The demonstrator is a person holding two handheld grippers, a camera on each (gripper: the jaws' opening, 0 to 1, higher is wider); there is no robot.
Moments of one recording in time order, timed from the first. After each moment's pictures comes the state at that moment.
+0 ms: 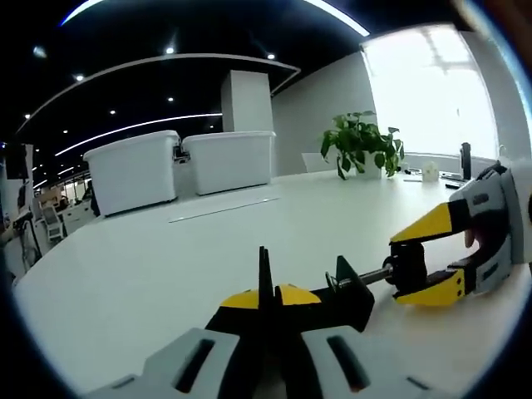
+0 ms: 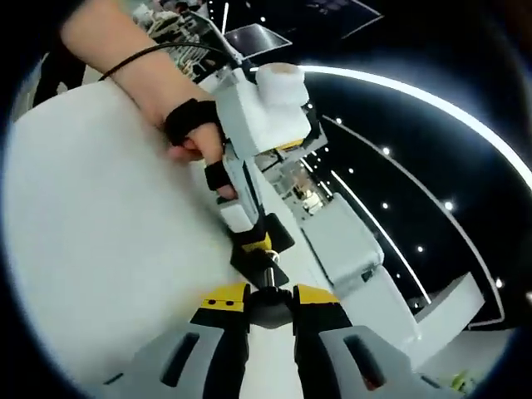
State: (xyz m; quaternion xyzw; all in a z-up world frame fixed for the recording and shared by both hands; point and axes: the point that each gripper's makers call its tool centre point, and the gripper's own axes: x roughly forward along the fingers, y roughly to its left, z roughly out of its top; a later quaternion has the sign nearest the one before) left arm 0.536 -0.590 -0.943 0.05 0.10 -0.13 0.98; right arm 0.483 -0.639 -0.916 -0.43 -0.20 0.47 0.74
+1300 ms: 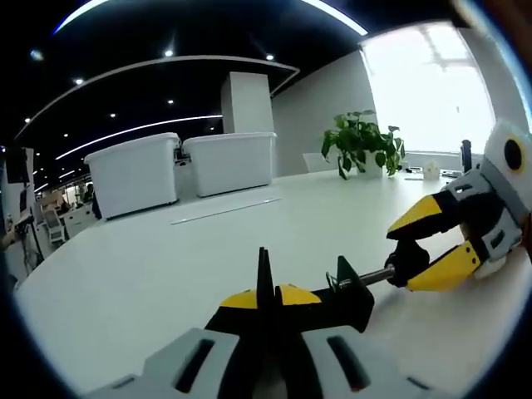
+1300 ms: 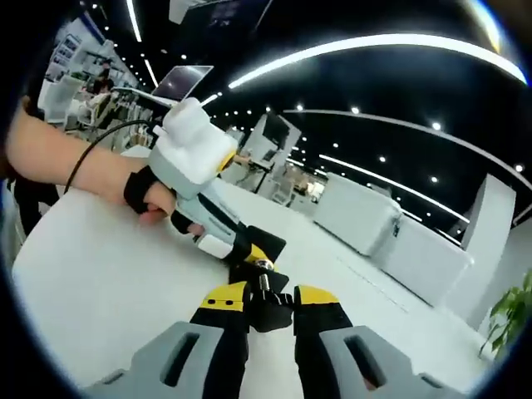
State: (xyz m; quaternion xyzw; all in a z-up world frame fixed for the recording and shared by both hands) left arm 0.535 -0.590 -0.943 0.06 0.10 -0.13 0.98; right arm 0.489 -0.644 -0.910 -0.25 -0.10 0.52 0.81
